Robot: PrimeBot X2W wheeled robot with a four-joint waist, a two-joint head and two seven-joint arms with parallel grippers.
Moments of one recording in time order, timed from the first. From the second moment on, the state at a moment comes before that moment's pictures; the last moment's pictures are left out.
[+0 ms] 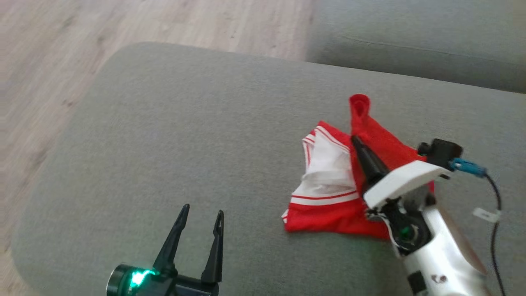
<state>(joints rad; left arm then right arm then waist) 0.13 0.12 -0.39 0.00 -0.15 0.09 -0.25 -0.31 -0.05 0.22 0.41 0.84 0.13 0.18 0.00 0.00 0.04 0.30</state>
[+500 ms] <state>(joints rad) 0.12 0.10 -0.38 0.01 -0.14 0.07 -0.25 -0.43 -0.06 0.51 0.64 1.06 0.13 0.01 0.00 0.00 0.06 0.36</state>
